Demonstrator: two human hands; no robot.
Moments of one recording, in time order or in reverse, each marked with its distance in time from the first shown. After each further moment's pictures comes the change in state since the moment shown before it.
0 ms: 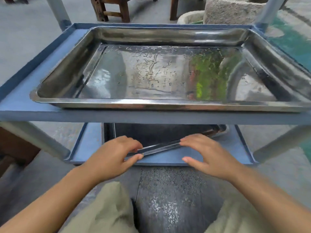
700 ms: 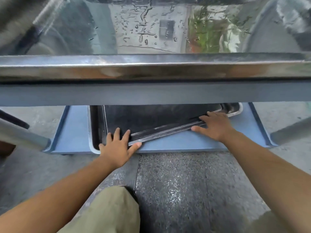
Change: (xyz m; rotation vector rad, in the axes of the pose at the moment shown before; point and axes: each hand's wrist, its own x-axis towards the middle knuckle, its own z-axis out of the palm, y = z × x) left_hand 0.031 -0.098 0.174 0.099 -0.349 -0.636; right_hand 0.045 0.153 0.107 -0.399 -0.409 0.607
